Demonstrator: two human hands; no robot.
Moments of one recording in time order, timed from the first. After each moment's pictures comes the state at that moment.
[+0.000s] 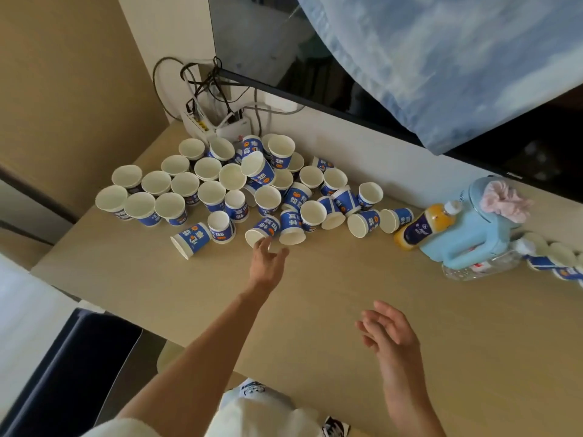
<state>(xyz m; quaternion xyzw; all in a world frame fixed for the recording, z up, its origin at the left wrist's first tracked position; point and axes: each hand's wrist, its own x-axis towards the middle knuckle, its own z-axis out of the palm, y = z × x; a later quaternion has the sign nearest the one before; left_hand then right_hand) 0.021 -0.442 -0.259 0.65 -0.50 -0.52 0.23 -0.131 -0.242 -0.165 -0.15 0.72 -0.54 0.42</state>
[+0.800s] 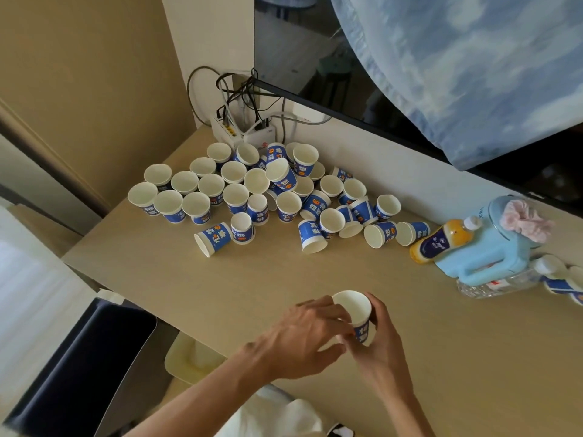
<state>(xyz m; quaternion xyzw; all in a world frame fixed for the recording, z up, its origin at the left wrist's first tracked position) 0.060 -0.340 -0.172 0.20 -0.92 -0.29 0.18 -0.101 -0.261 -0.163 -0.41 0.77 -0.34 0.35</state>
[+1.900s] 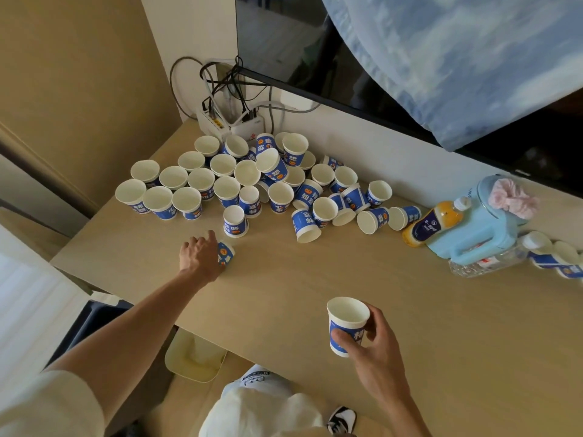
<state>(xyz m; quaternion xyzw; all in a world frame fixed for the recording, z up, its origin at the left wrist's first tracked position) 0.181 -0.493 -0.291 0.66 -0.73 -0.11 -0.15 -0.091 -0.227 -0.182 -0.36 0.76 -0.40 0.37</state>
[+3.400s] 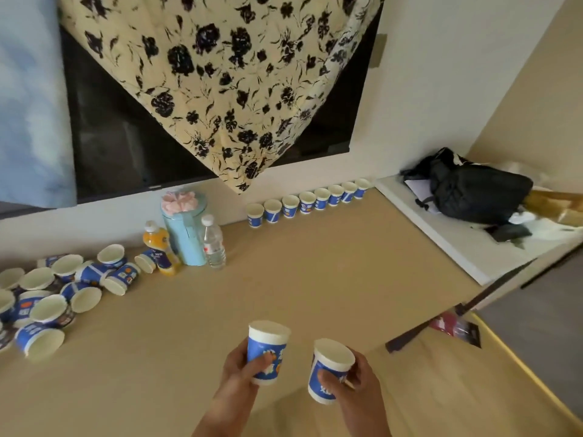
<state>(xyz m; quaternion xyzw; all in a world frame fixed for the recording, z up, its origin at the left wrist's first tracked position) -0.208 -0.063 -0.156 0.26 -0.48 -0.83 0.10 -0.293 0.130 -0.156 0.03 0.72 -0.65 0.24</state>
